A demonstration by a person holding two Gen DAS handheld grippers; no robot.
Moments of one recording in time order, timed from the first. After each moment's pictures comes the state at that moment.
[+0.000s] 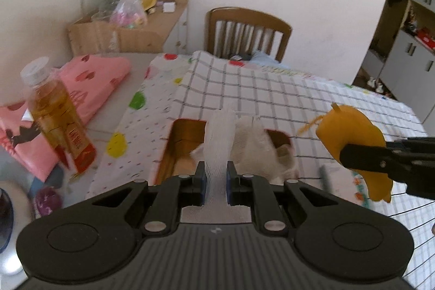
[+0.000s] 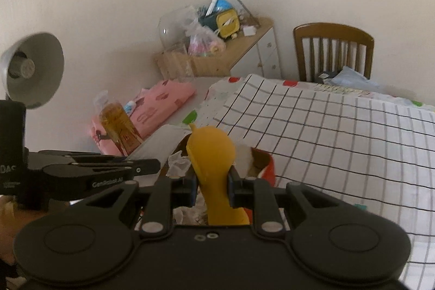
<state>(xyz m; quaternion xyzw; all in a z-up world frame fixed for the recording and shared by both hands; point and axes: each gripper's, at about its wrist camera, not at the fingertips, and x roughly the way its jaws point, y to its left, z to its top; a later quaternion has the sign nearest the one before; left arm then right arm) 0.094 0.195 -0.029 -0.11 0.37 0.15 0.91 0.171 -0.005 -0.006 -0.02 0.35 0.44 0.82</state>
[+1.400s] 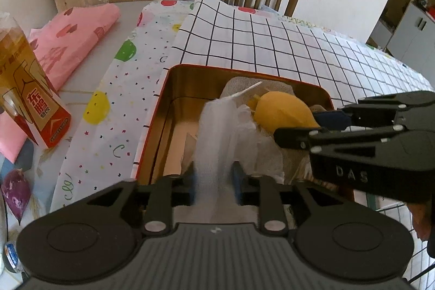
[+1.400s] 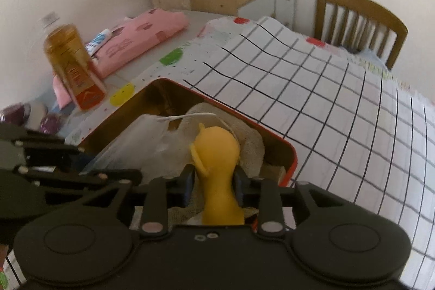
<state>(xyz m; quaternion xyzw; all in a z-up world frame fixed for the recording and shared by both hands) 0.137 0.216 -0.098 -0.12 0.45 0.14 0.87 0.221 0.092 -0.094 -0.16 0.40 0.44 0.78</state>
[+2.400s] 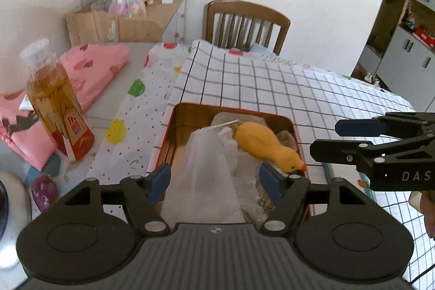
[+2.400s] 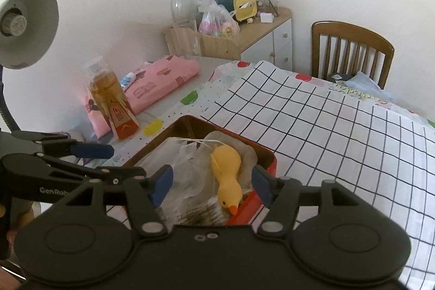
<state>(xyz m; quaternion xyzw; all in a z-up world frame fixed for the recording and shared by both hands) 0.082 0.191 -0.036 -0.11 0.38 0.13 0.91 0.187 0.019 -0.030 -0.09 0.35 0.47 0.81</state>
